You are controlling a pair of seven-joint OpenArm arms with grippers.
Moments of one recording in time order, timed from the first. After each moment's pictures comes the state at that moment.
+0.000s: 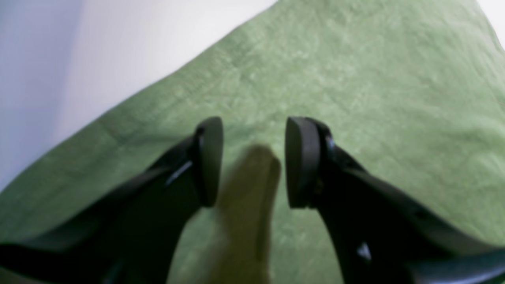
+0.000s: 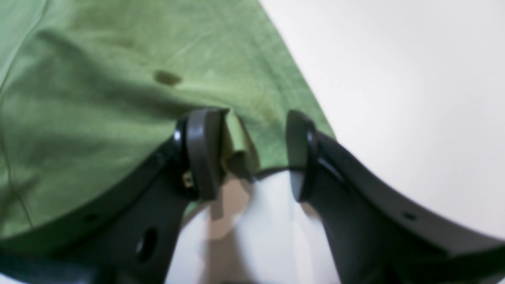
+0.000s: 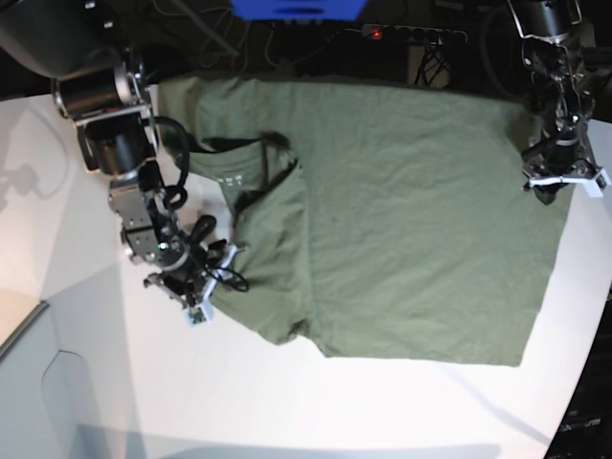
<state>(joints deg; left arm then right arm) 6.6 -14.0 -26.6 62.3 -34.4 -5.5 9.6 24.5 7.0 -9.1 35.9 0.1 18.0 -9.5</state>
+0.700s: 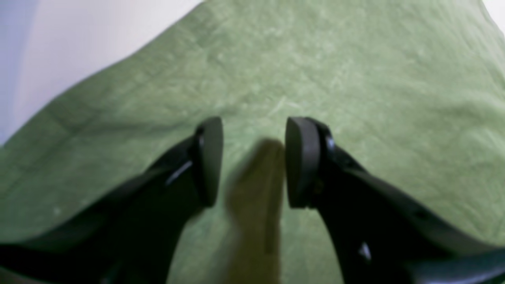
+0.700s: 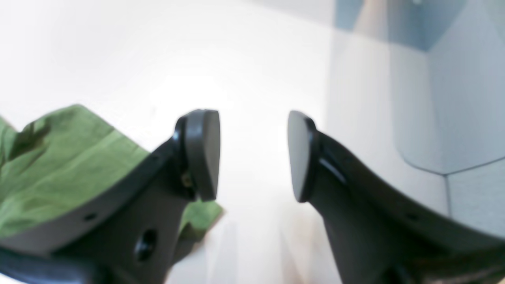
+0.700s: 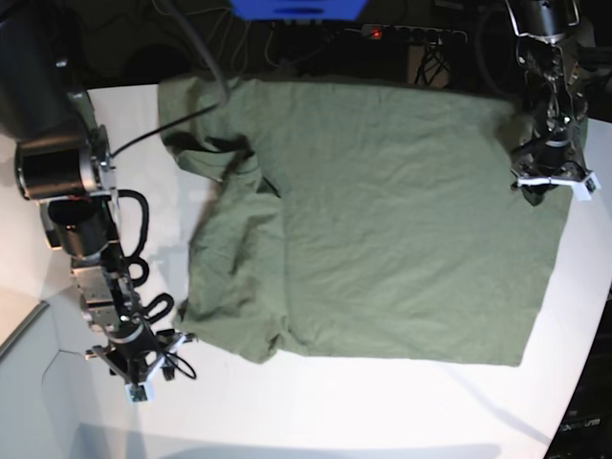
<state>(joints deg) 6.8 -14.1 -23.0 62.3 -34.4 -5.5 9.4 40.3 11.1 -9.0 22.6 -0.4 8.3 3.5</state>
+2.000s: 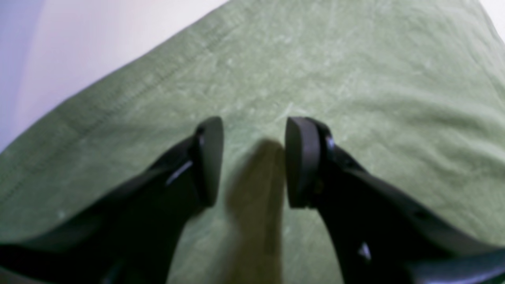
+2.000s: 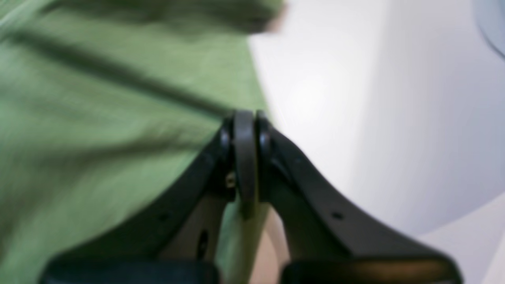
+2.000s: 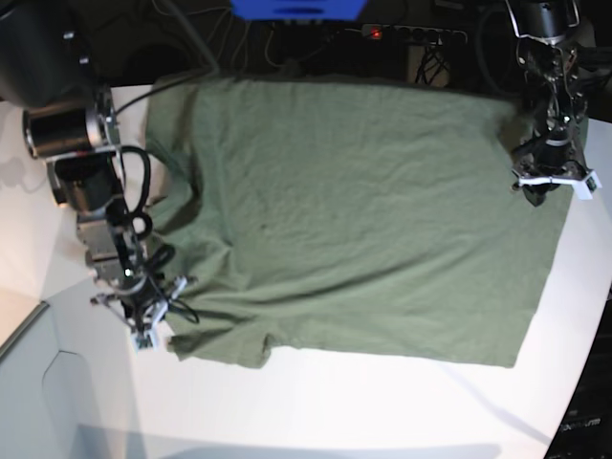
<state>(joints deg) 6.4 -14.3 -23.1 60.1 -34.7 -6.0 7.4 33.2 11.8 -9.2 25.5 -0.5 8.3 -4.1</state>
